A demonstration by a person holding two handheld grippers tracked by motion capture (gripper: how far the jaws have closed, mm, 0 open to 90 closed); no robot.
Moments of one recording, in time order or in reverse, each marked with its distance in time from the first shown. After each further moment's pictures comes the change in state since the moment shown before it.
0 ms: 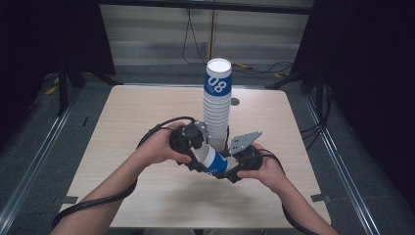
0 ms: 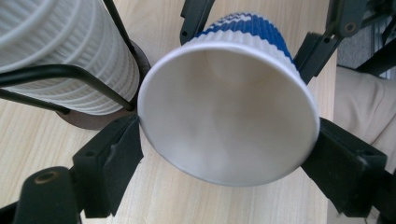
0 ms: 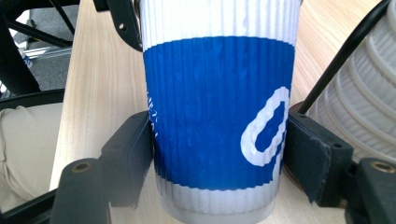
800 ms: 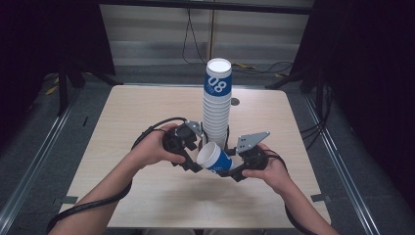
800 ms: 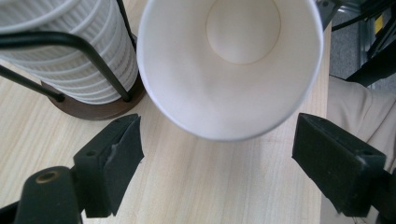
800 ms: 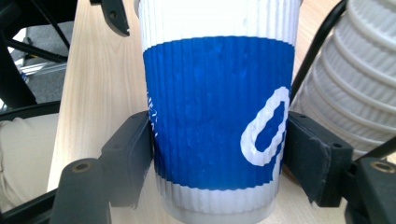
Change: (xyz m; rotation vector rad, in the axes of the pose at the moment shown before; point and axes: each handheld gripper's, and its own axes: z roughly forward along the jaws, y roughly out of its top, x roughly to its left) left arm 0.005 -0.021 -0.001 -0.049 -0.016 -0.042; right arm -0.004 -0.011 -0.010 -0.059 -0.025 0.045
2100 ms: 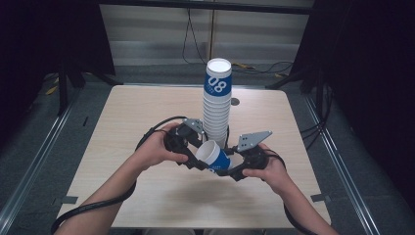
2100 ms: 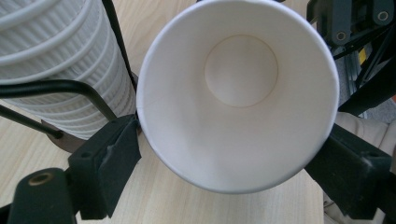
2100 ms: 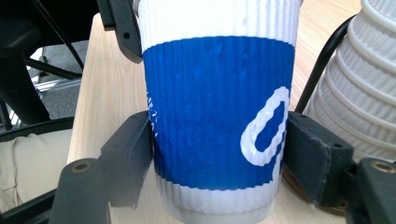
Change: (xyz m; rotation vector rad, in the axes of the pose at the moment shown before) left arm 0.001 0.004 0.002 -0.140 -0.024 0.022; right arm 0.001 0.002 0.000 -0.067 0.038 0.017
